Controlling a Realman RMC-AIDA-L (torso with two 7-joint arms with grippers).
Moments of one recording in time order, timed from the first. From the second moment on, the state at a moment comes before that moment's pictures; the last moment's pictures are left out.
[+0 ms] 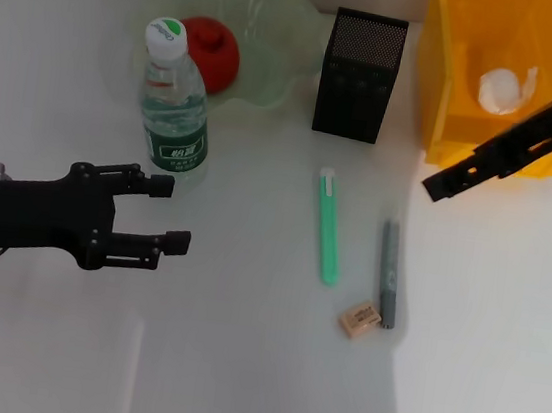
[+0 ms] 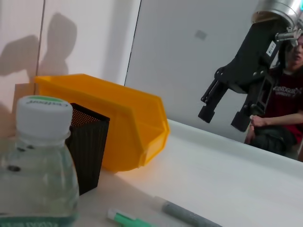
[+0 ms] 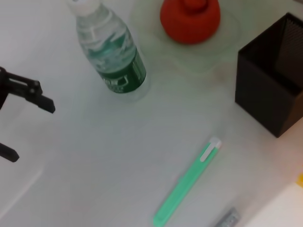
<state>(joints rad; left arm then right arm) -0.41 -1.93 1.05 0.51 1.66 1.58 -1.22 0.78 2.08 -1.07 -1.47 -2.57 -1.91 2.63</state>
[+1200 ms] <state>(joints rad) -0.41 -1.97 1.06 0.51 1.66 1.52 -1.21 1.02 2.09 -1.48 -0.69 -2.48 -1.15 2.66</state>
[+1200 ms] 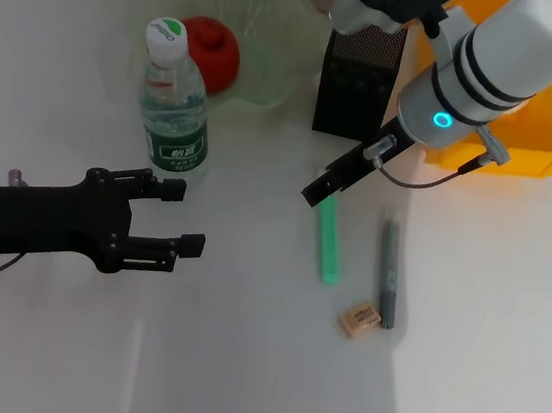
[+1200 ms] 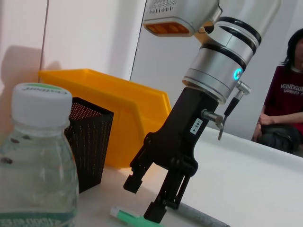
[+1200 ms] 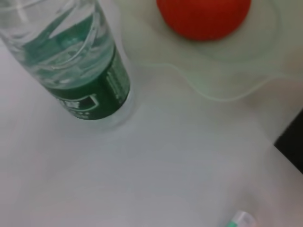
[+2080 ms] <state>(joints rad) -0.42 -1.98 1.06 0.51 1.66 1.47 -1.21 1.02 2.09 -1.72 -0.70 -2.44 -1.06 2.77</state>
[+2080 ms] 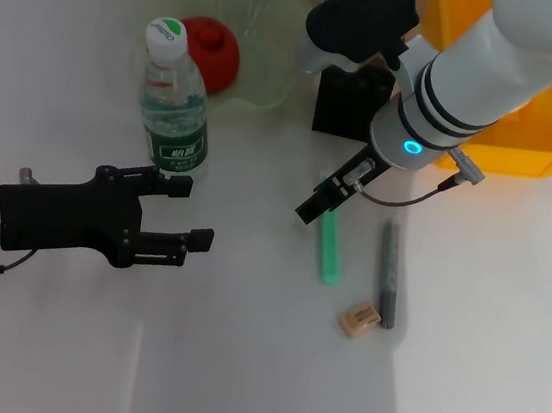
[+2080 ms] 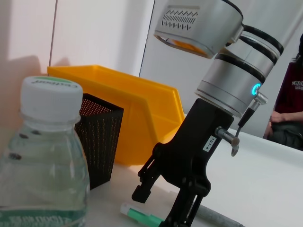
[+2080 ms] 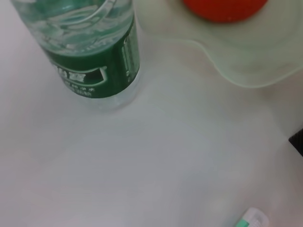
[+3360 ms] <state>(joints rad) -0.42 -1.99 1.06 0.50 1.66 1.45 -1.18 1.02 2.09 -1.75 -0.70 -2.40 -1.05 2.77</state>
